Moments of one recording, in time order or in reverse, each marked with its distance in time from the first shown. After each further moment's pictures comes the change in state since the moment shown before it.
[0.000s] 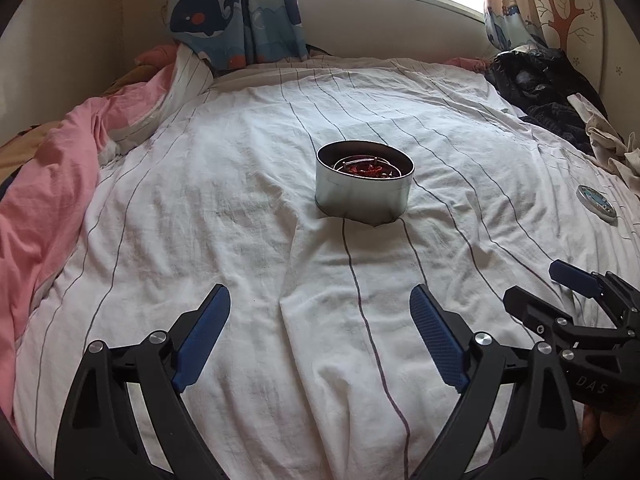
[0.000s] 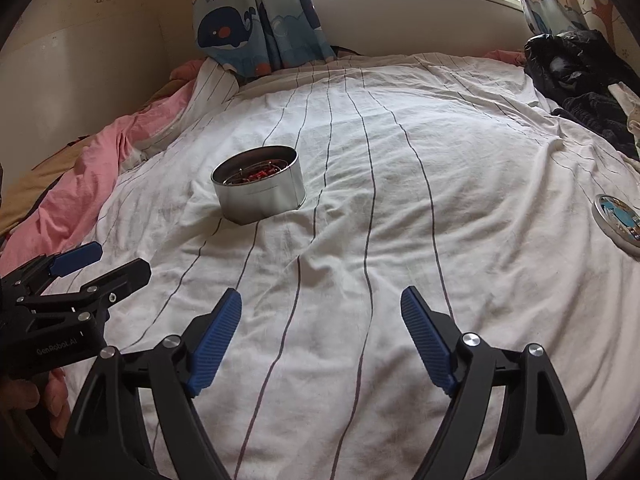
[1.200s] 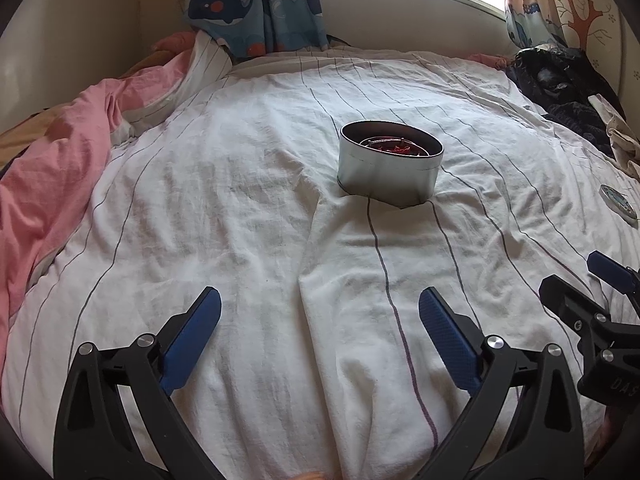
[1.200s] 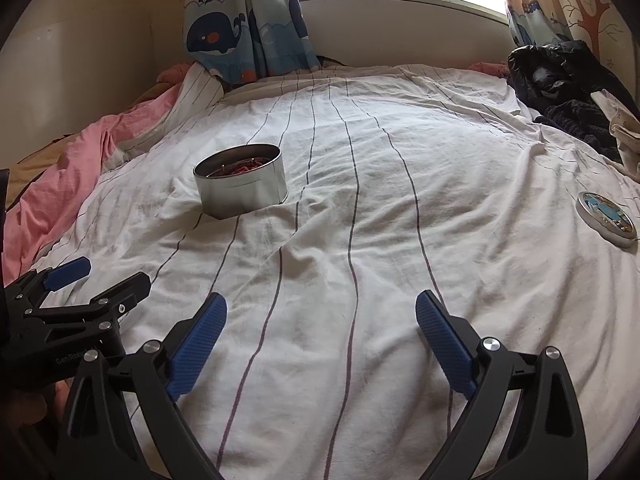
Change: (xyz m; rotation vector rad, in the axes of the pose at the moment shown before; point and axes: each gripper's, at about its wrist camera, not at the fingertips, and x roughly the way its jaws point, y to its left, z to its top) left arm 0.016 0.007 -0.010 -0.039 0.024 0.054; right arm 0.005 0.001 -0.010 -0.009 -0.044 -0.070
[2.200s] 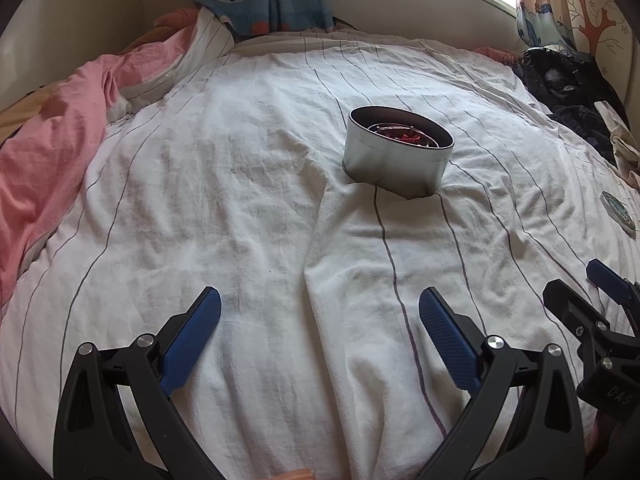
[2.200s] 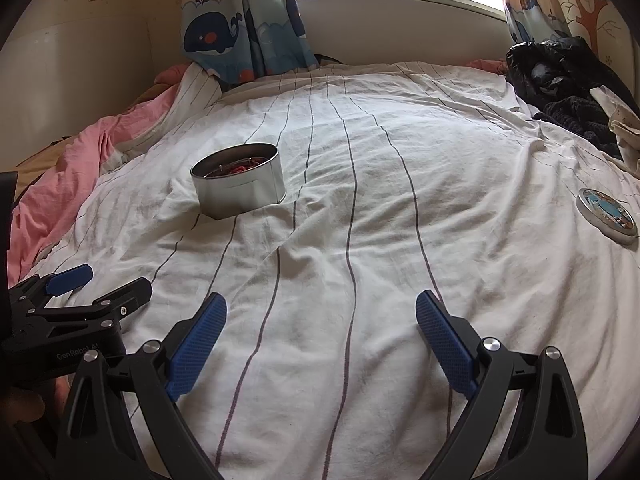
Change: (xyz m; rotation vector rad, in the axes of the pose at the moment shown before) left arm 0.010 0.009 0.004 -0.049 0.077 -0.025; right arm 0.000 -0.002 0.001 0.007 0.001 0.001
